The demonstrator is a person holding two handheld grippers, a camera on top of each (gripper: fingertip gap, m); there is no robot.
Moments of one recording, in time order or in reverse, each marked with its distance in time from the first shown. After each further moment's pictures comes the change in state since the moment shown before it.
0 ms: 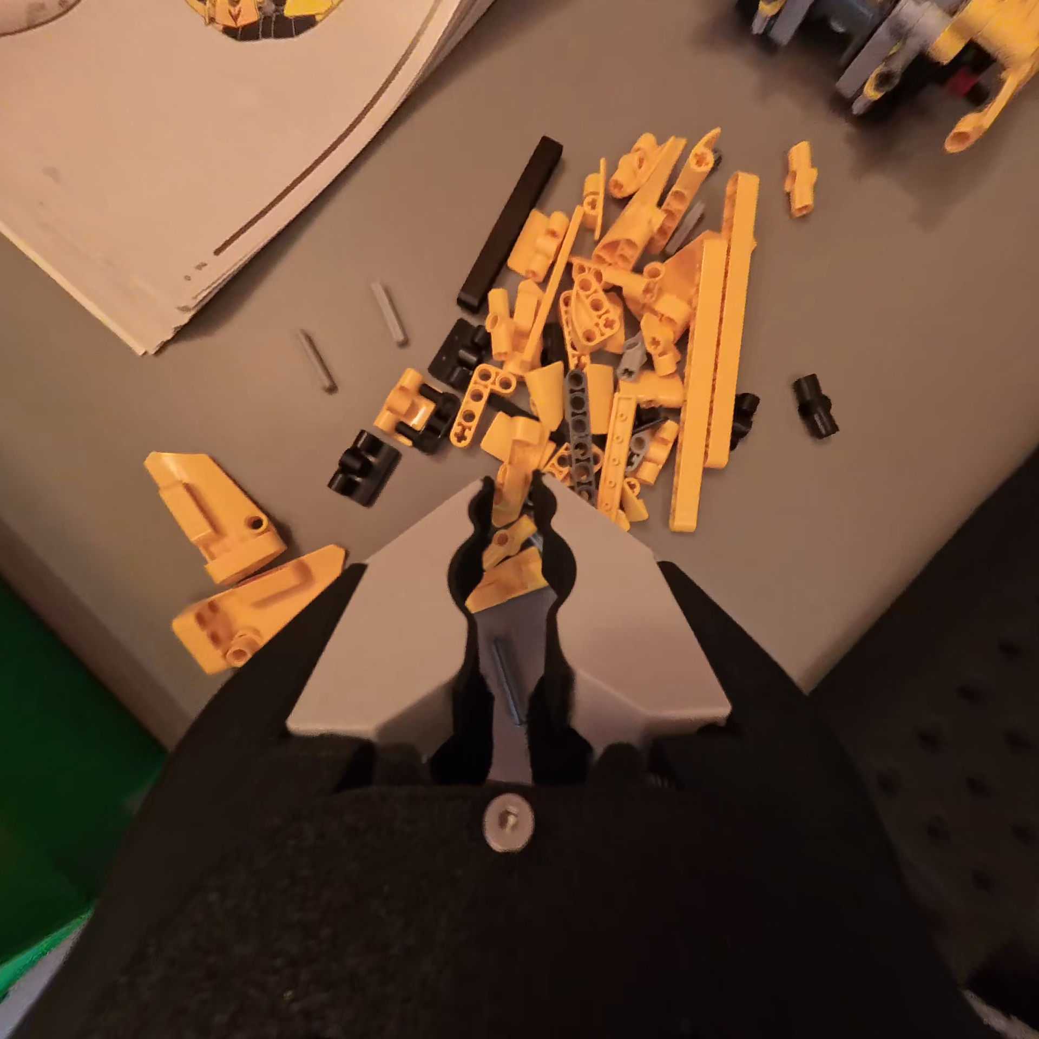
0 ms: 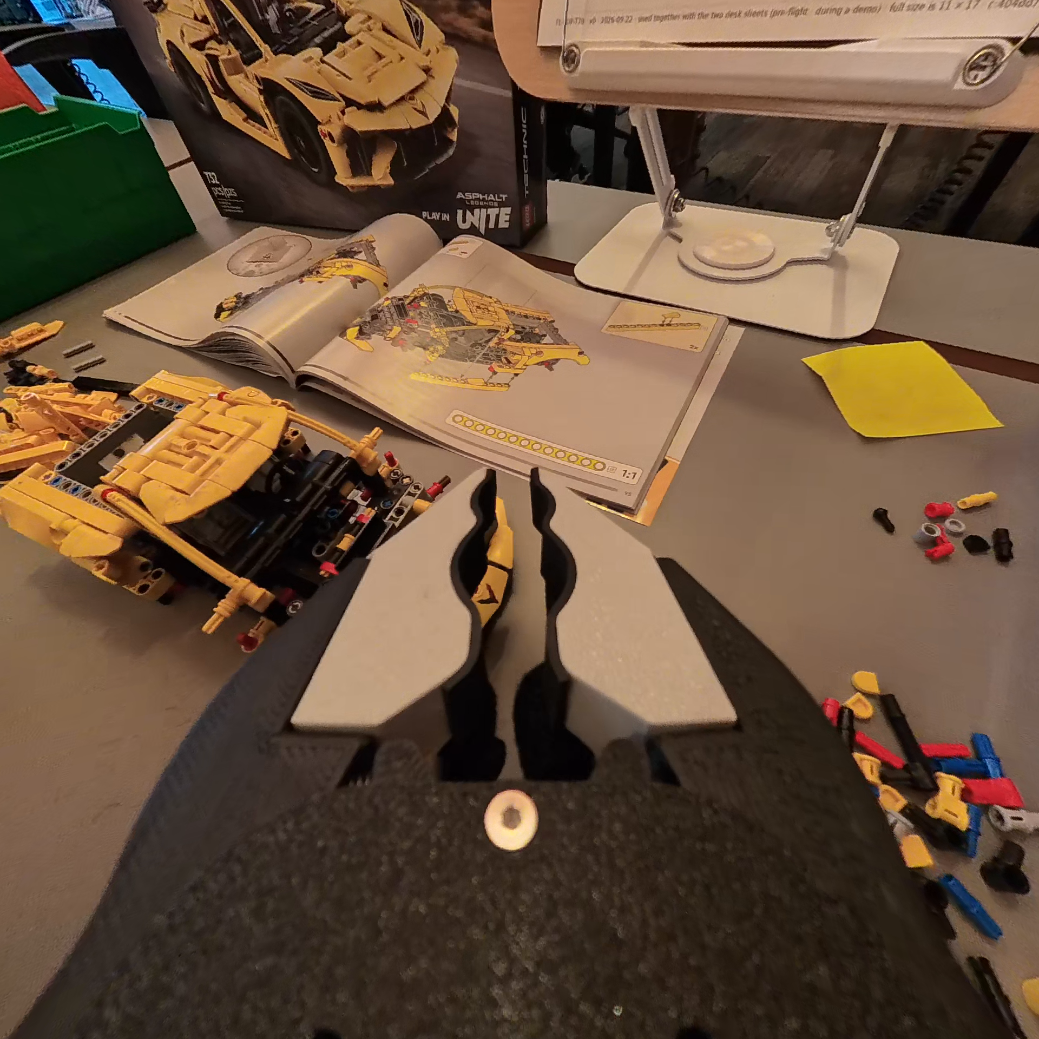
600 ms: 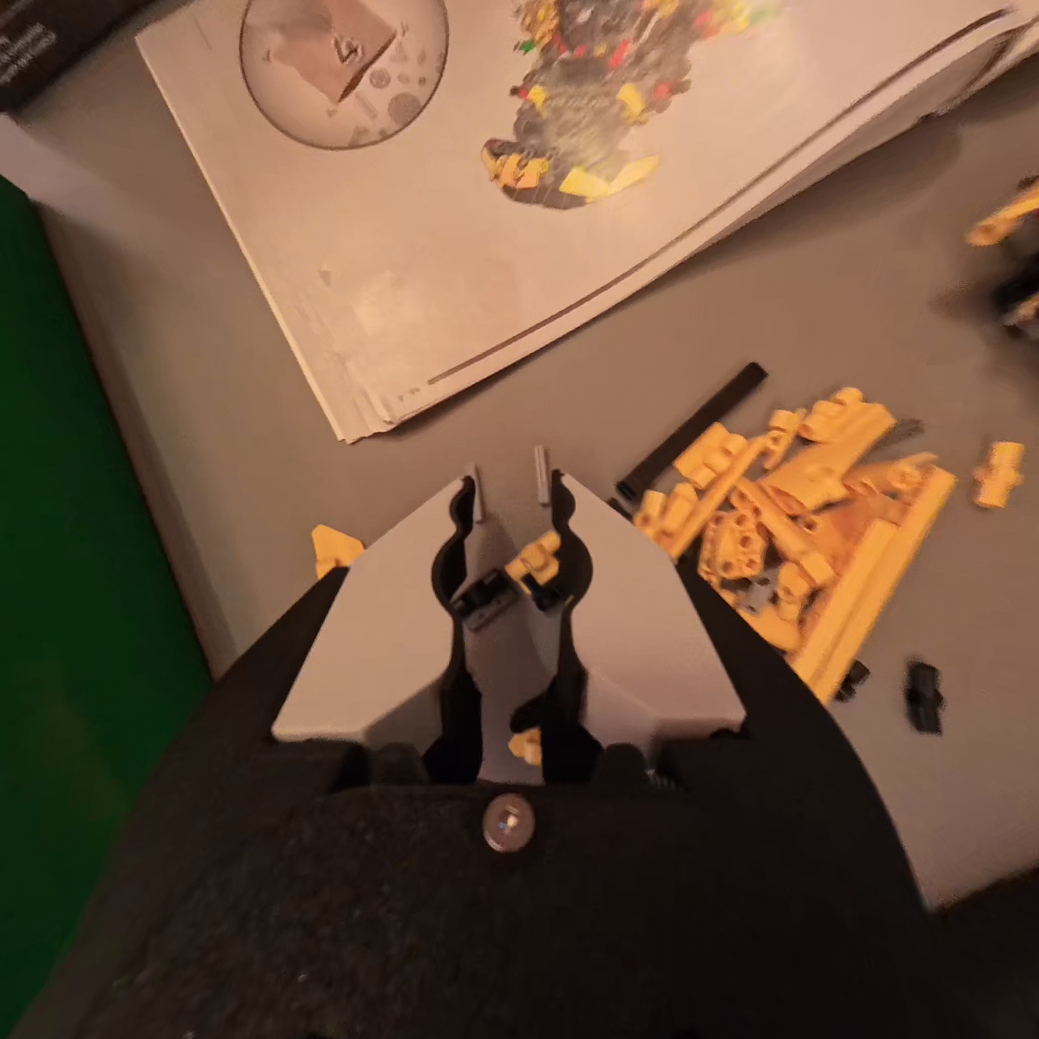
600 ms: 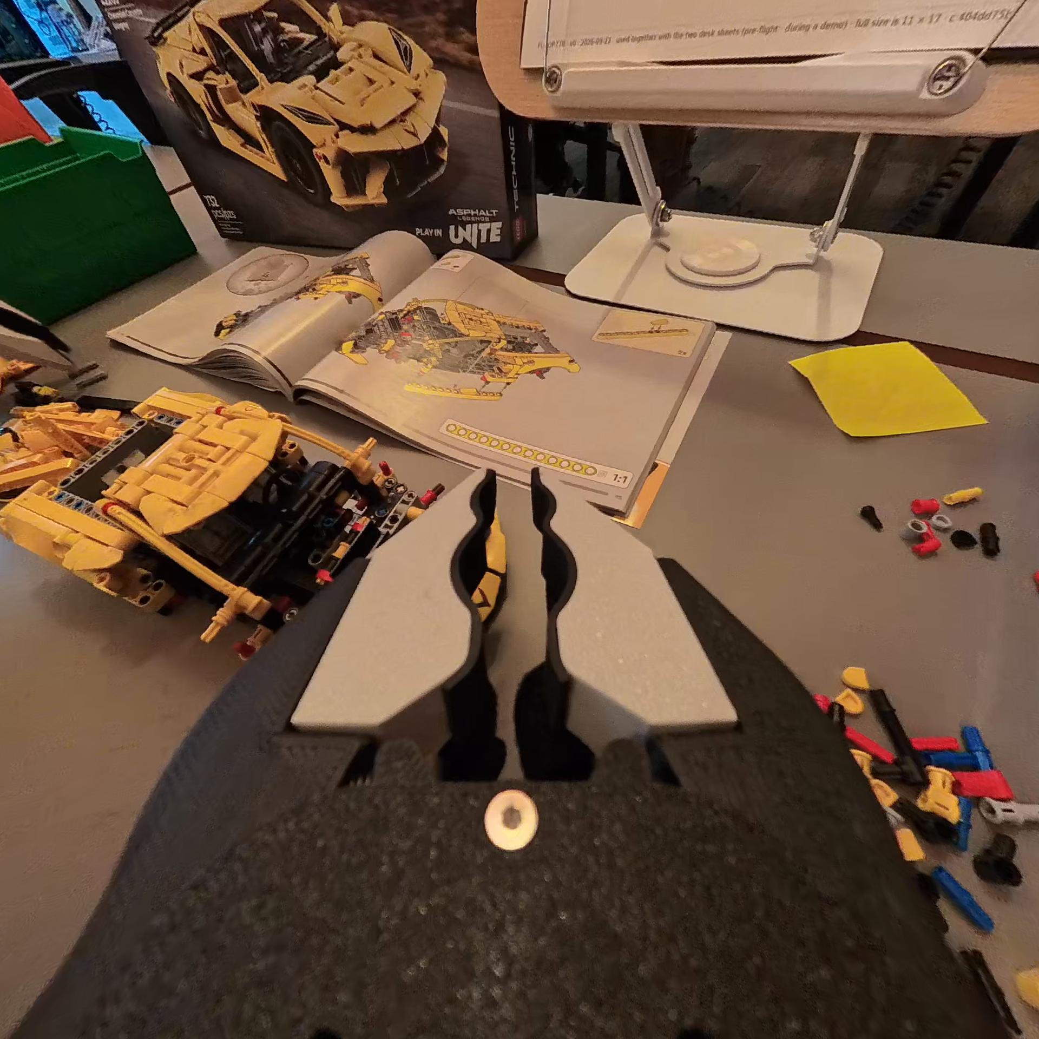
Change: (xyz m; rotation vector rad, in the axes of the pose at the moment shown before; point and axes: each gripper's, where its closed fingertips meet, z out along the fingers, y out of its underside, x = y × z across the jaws) left arm -0.060 -0.052 0.019 -0.021 -0.288 -0.232; right arm 0.005 -0.003 -0.003 0.020 0.005 0.021
